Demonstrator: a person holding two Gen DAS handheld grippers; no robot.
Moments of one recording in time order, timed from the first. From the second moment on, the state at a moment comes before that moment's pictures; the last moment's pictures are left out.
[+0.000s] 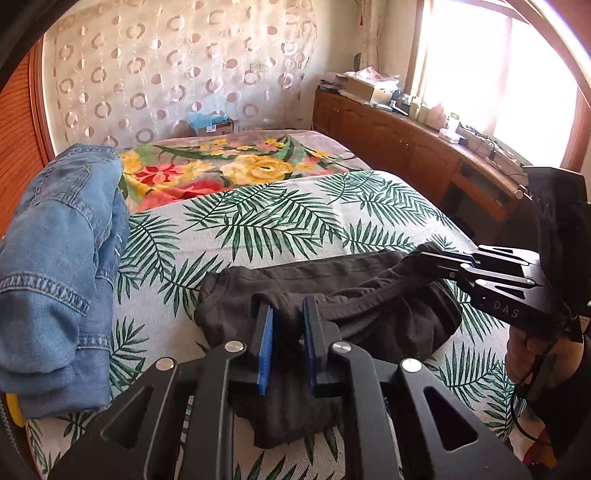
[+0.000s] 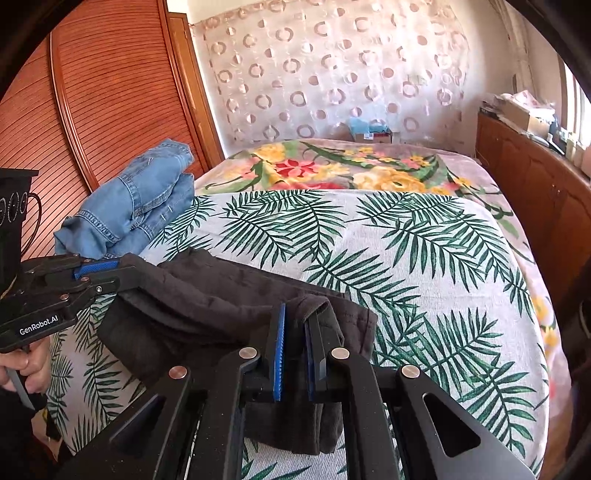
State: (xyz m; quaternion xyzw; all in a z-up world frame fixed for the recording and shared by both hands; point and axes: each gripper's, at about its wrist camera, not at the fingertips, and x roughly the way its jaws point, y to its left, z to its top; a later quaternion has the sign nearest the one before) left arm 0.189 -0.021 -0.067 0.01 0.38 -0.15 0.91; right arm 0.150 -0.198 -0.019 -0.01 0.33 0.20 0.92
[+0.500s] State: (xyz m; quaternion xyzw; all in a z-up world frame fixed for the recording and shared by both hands) left arm 0.161 -0.016 -0.058 0.01 0.36 -0.16 0.92; right arm 0.126 -0.216 -0.010 -0.04 0.32 0.20 0.93
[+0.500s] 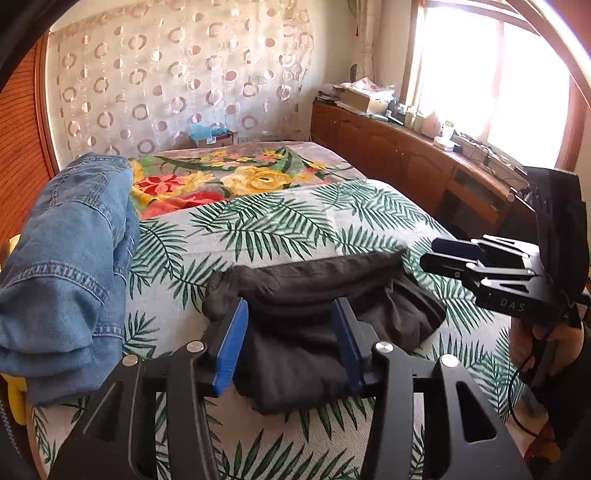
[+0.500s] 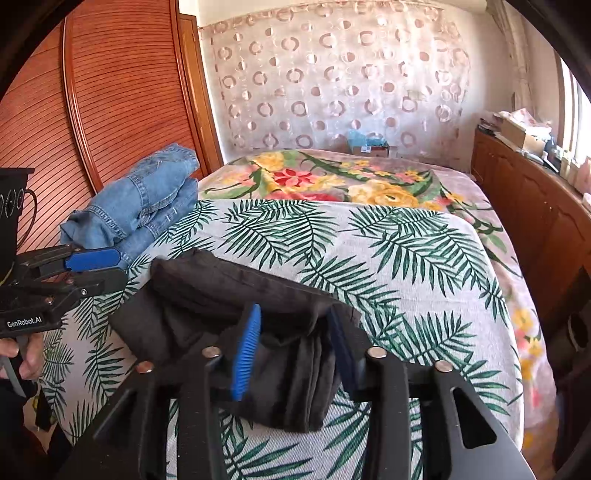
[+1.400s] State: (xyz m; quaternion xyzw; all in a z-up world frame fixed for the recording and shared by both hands) left arm 0.145 -0.006 -0.109 0.01 0.40 -0.16 0.90; right arm 0.114 -0.233 -0.043 -0.05 0.37 0.22 0.90
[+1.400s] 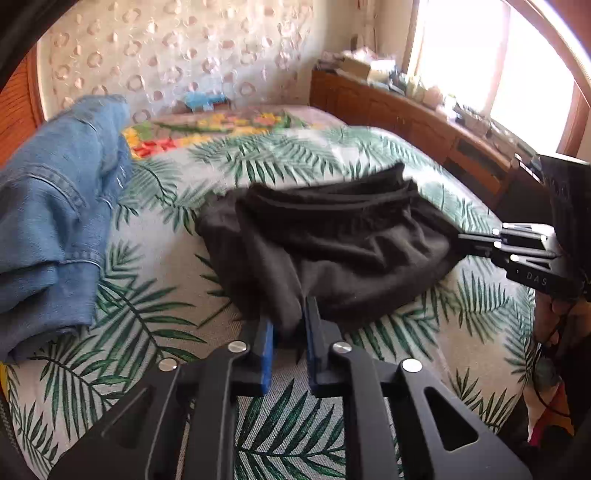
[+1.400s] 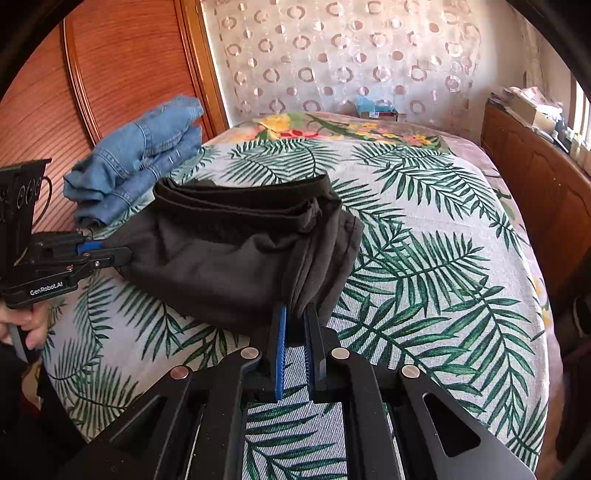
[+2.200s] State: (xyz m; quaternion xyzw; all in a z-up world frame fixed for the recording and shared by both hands) left arm 0.076 -0.008 -0.095 0.01 0.39 -0.17 0.91; right arm 0.041 -0.253 -0.034 -0.04 0.36 0.23 0.90
